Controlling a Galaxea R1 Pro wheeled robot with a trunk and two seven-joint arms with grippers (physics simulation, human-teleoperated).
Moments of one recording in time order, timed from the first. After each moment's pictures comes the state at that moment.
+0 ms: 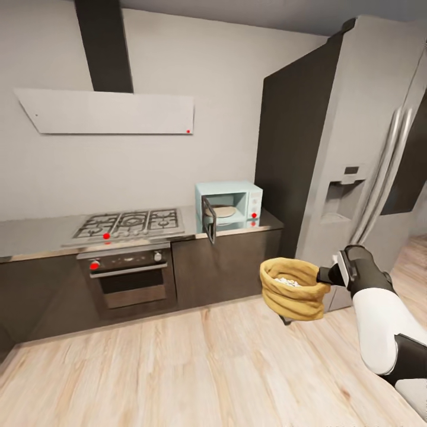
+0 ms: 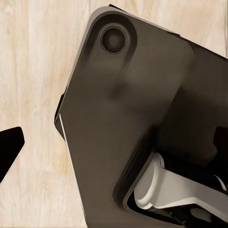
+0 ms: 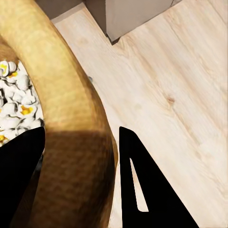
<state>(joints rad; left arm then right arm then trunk) 0.00 -0.03 0.12 -0.02 0.29 -0.09 0.01 -1.06 -0.16 -0.43 -0.63 0.37 1.04 0.10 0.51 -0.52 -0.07</state>
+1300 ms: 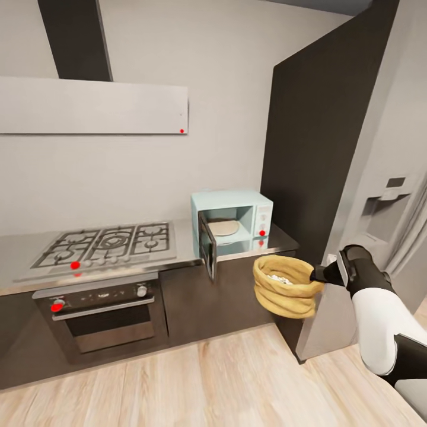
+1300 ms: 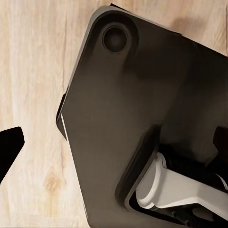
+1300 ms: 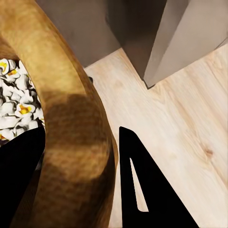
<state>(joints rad) 0.00 -0.02 0.11 -0.02 0.29 -0.09 0.01 -1.06 -0.16 -0.42 -0.63 0.38 1.04 0.21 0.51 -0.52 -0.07</state>
